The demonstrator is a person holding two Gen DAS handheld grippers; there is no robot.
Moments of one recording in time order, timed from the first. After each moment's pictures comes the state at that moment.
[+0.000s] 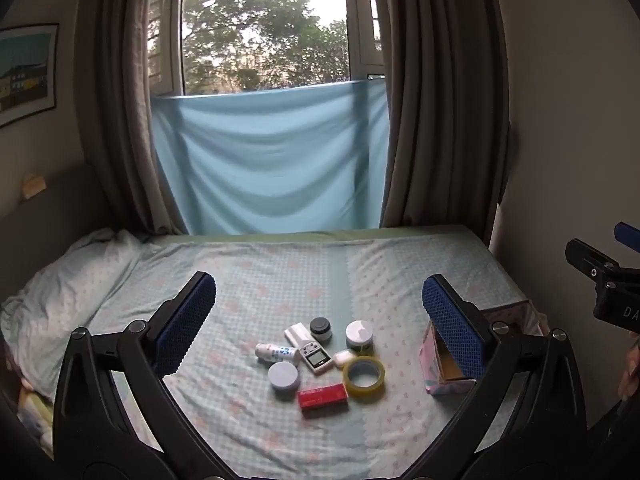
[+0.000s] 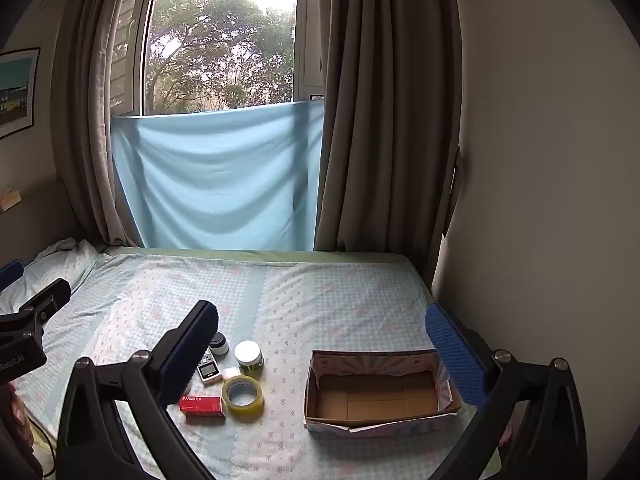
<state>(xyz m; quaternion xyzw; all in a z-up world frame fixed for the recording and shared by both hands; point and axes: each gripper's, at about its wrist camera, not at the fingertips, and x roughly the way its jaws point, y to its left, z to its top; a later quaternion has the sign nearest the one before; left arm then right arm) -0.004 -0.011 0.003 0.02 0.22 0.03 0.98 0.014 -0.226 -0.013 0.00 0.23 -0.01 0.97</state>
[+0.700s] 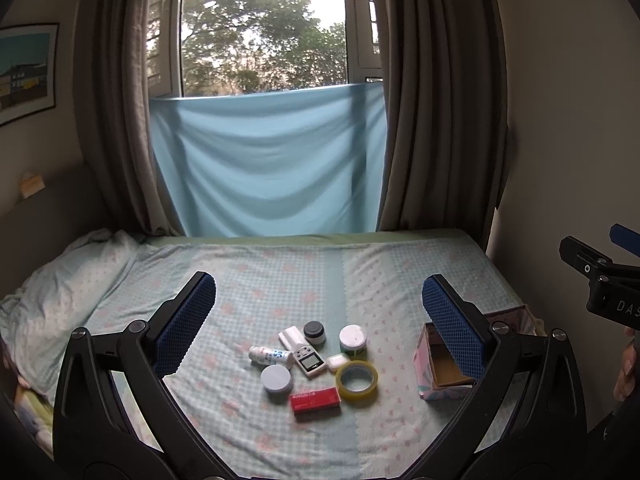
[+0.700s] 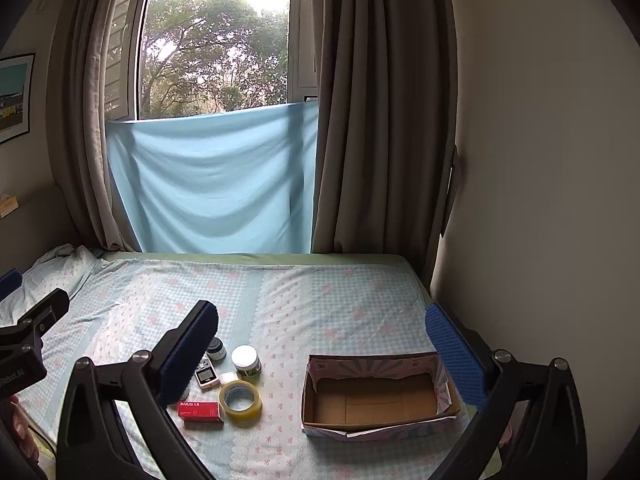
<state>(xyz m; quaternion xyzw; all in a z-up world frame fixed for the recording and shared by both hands) -0.005 -0.011 0.006 0.02 0.21 0.02 0.98 0.014 -0.230 -0.009 0.01 0.22 -0.01 0.97</state>
